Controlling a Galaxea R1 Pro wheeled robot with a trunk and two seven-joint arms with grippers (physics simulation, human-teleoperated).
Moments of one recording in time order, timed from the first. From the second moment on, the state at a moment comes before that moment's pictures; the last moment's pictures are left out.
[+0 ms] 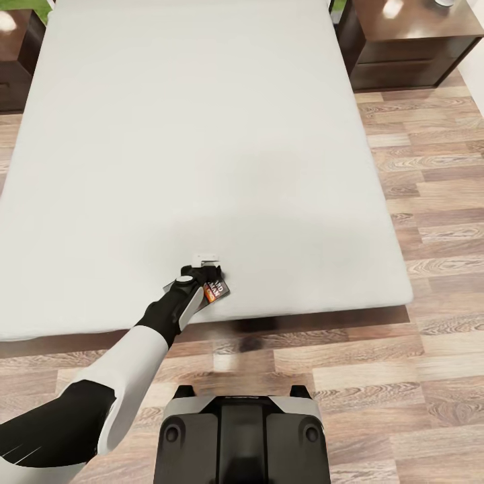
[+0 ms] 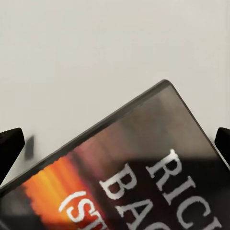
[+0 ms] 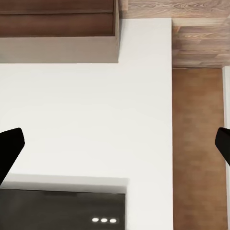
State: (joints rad) left arm -1.05 -0.16 -0.19 -0.60 0.14 0.26 0.22; right arm 0.19 -0.05 -0.21 0.03 0.23 -0.13 0.03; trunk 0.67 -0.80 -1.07
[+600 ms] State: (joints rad) left arm -1.05 -0.16 -0.19 -0.60 0.14 0.26 0.21; right arm 0.19 -0.05 -0.21 0.03 0.23 -0.13 0.03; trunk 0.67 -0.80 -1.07
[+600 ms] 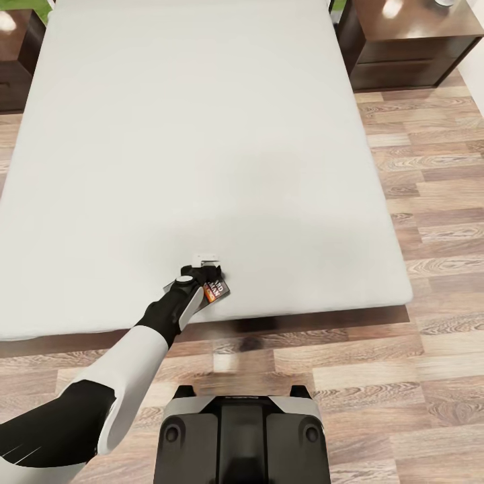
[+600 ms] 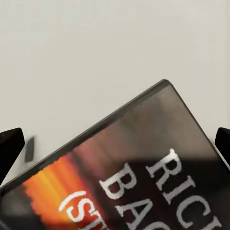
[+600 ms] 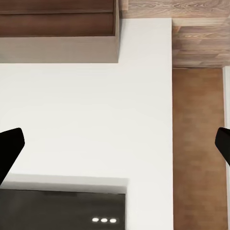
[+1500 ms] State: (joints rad) left arm -1.05 -0.16 -0.19 -0.60 0.14 0.26 0.21; right arm 0.19 -0.05 -0.21 0.03 0.23 -0.13 0.03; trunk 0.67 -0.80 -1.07
